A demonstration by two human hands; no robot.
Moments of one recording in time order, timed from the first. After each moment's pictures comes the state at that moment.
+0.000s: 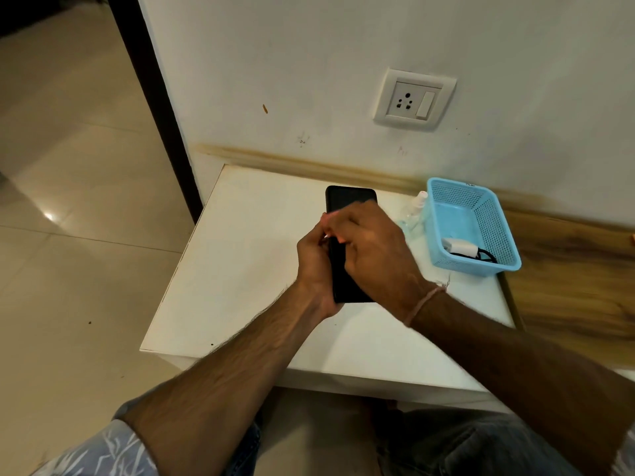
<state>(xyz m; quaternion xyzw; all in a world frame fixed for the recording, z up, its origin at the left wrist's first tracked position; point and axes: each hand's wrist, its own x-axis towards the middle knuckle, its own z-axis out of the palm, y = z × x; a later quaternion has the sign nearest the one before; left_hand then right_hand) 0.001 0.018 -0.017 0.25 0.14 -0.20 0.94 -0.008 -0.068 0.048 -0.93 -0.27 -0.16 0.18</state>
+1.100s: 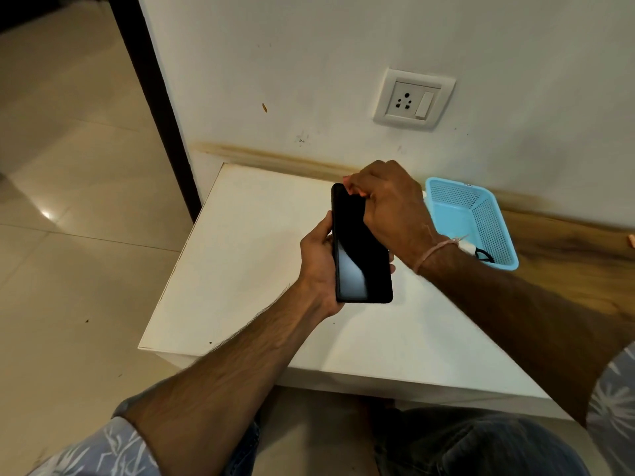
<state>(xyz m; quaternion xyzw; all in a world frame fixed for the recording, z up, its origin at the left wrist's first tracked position) 0.001 0.014 -0.013 0.27 0.10 -0.23 0.93 0.044 -0.086 0.074 -0.94 -0.22 -0.19 0.16</state>
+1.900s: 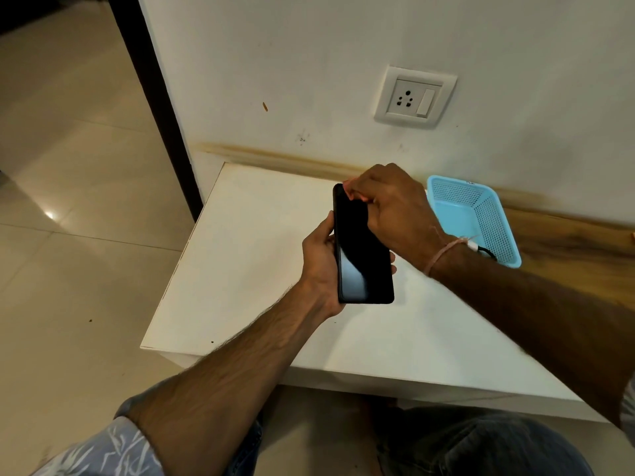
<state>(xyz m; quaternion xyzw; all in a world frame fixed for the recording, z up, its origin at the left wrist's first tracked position) 0.000 0.013 -0.011 0.28 0.11 -0.23 0.92 0.040 -0.092 0.076 -0.94 -0.26 -0.17 0.15</state>
